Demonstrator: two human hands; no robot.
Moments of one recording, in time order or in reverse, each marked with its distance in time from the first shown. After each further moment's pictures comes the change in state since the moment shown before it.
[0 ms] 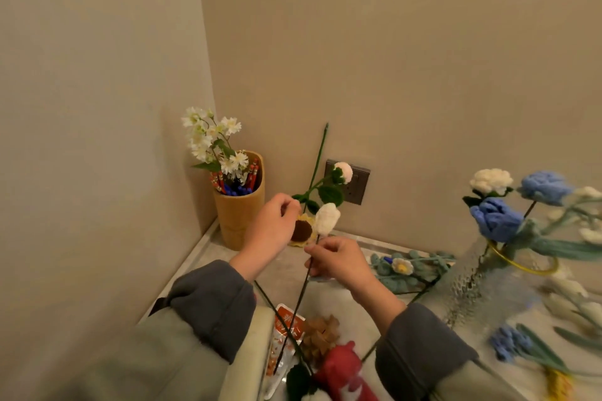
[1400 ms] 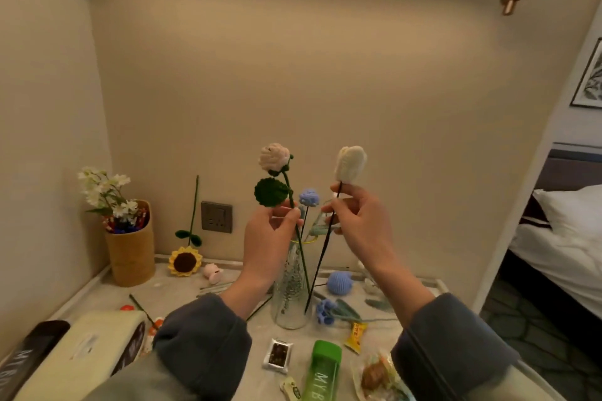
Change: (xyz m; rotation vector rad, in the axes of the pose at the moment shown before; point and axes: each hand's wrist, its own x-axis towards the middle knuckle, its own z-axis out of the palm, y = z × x) left_hand -0.214 0.254 0.116 -0.605 0.073 0.333; right_hand -0.279 -0.055 -0.231 -0.105 0.654 -0.637
